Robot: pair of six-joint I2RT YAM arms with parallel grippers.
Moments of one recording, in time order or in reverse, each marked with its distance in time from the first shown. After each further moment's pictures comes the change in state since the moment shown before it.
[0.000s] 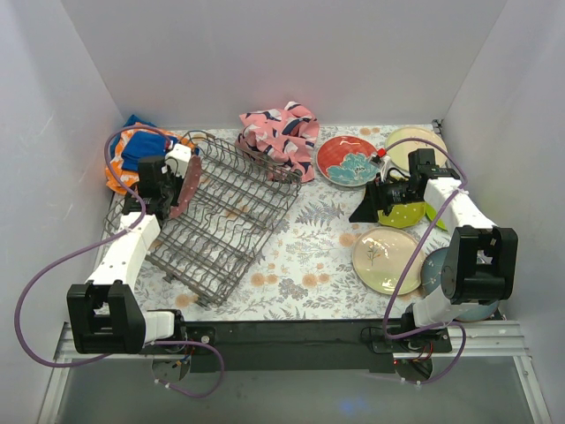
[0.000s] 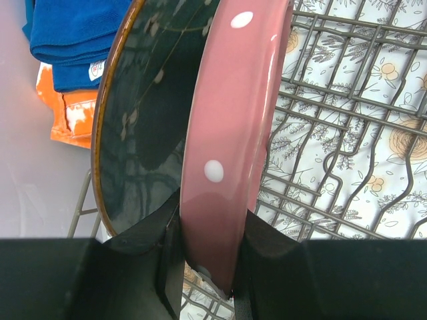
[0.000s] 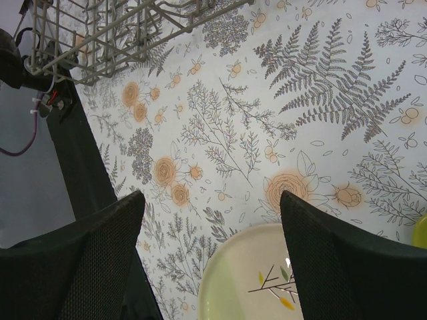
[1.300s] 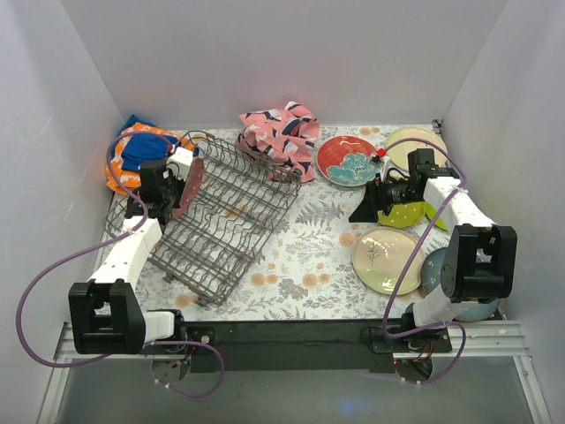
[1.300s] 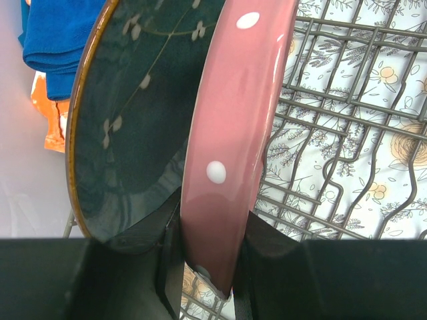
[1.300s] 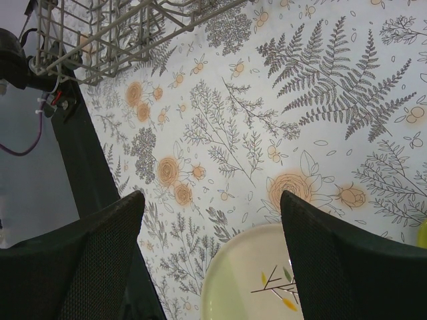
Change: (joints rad) left arm 0.000 -0.001 -0.067 0.093 0.018 0.008; right arm 0.000 0.012 0.006 -0.010 -0.008 0.000
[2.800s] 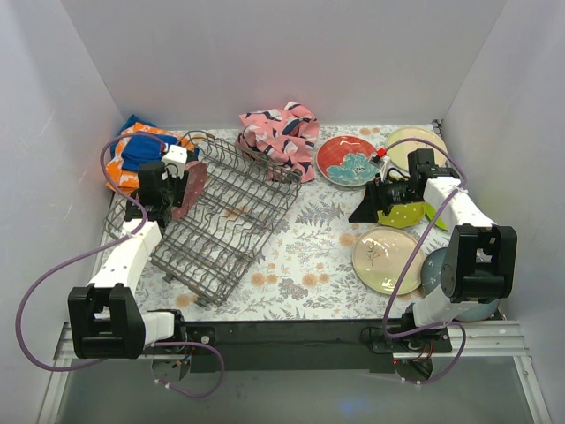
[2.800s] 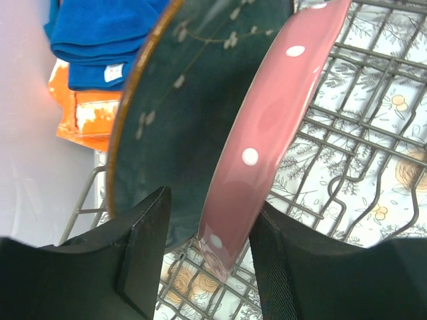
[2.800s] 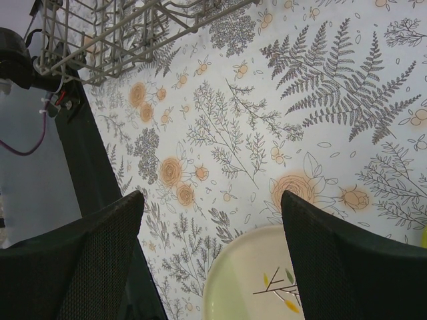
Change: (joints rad) left arm 0.000 -0.023 -0.021 0.044 -0.050 -0.069; right arm 0.000 0.000 0.000 -0.005 -0.011 -0.003
